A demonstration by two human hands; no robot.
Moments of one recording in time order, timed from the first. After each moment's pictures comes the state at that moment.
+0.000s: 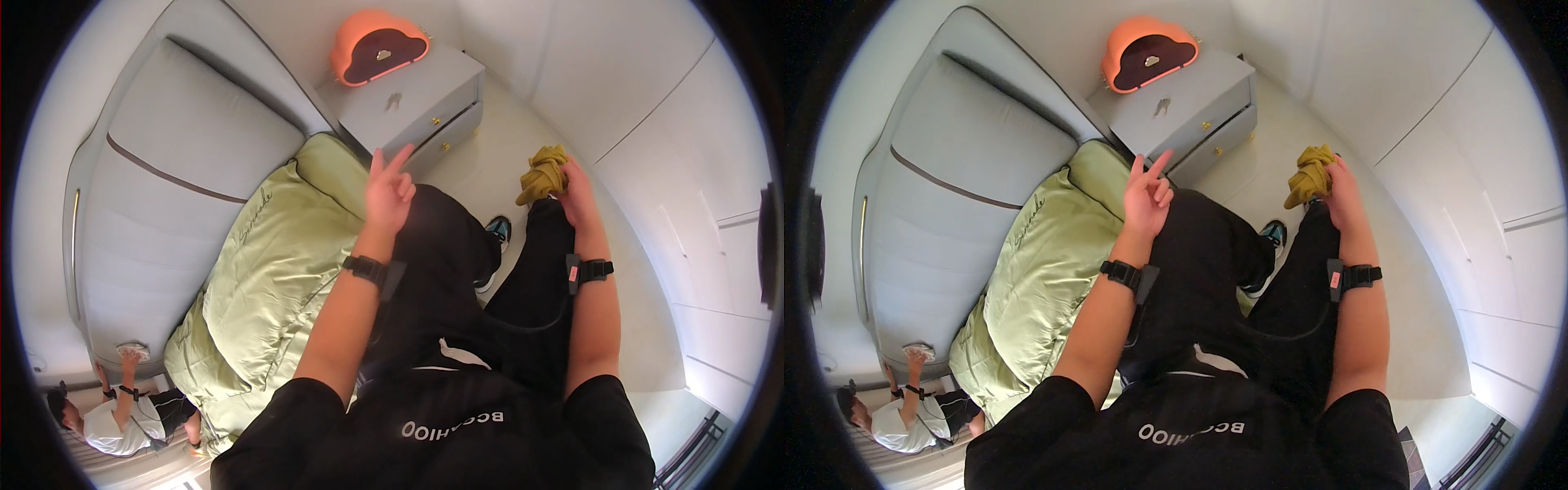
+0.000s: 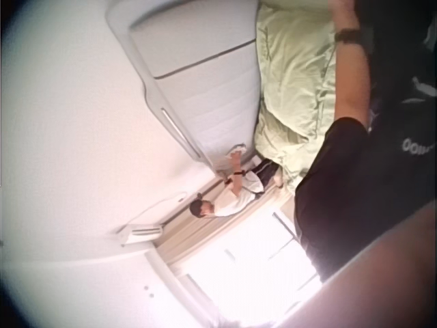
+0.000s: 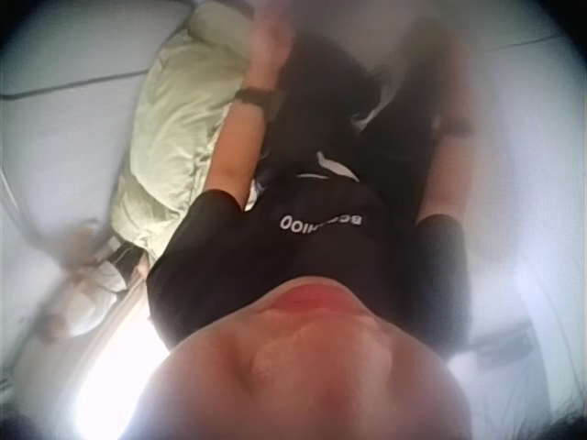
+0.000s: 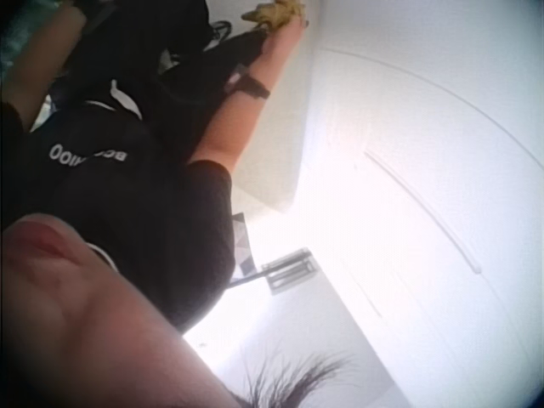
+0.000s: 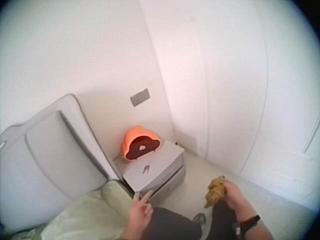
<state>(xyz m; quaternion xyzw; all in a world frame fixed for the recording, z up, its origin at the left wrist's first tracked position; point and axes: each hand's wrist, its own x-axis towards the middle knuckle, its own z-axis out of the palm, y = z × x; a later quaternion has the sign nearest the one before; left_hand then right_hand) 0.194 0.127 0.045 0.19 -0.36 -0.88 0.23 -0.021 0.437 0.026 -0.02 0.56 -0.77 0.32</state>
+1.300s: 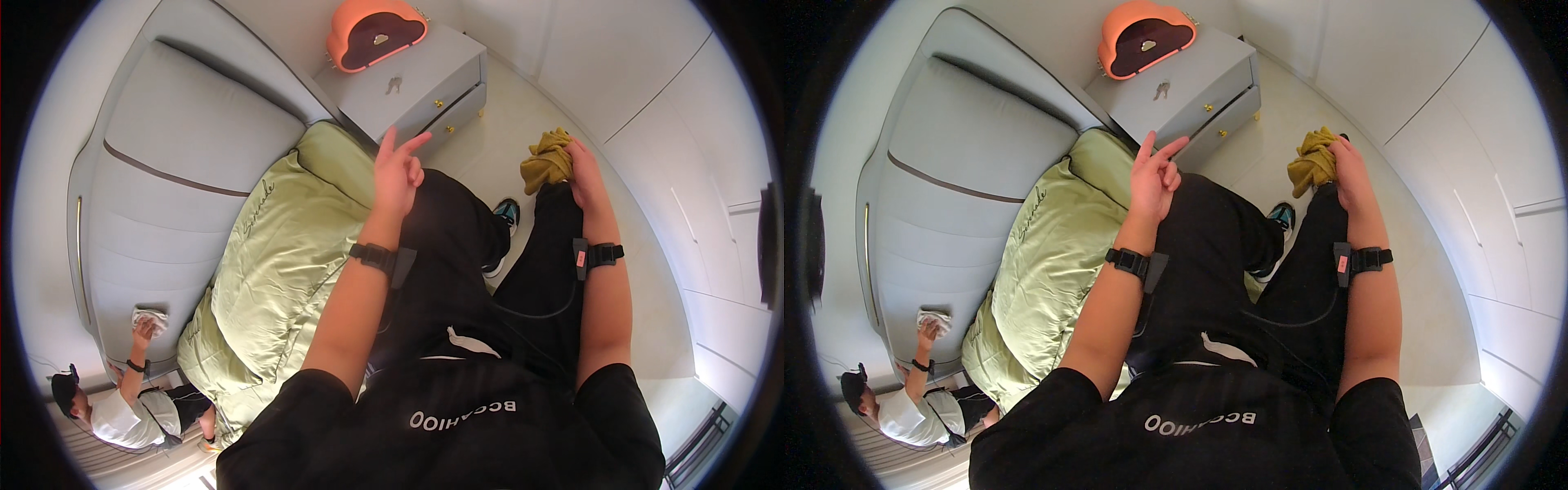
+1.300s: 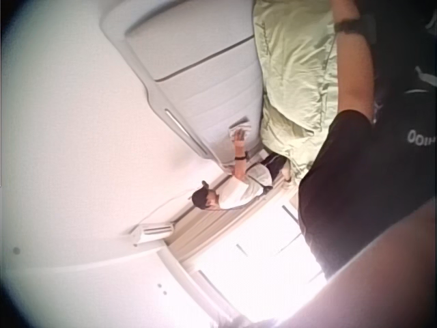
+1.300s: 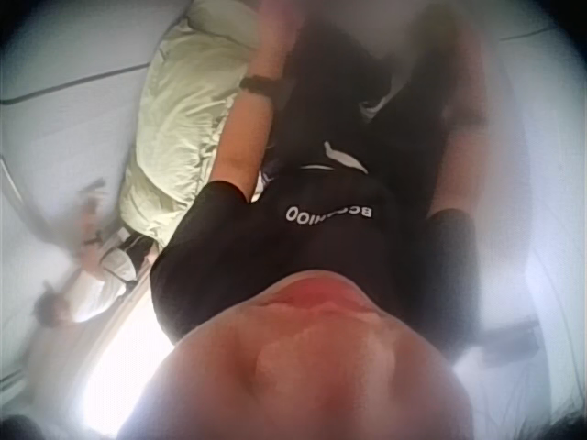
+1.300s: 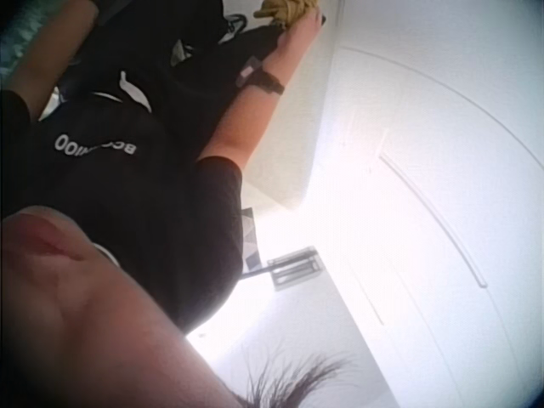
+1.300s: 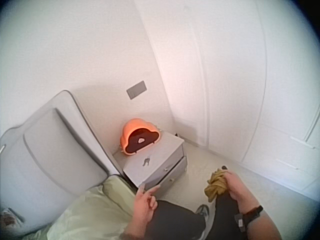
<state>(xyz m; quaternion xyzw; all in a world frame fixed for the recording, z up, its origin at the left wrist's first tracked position) 0.180 0.135 0.043 0.20 -0.45 -0.85 0.21 -0.033 0.435 0.009 -0.01 0.58 -0.76 0.29</state>
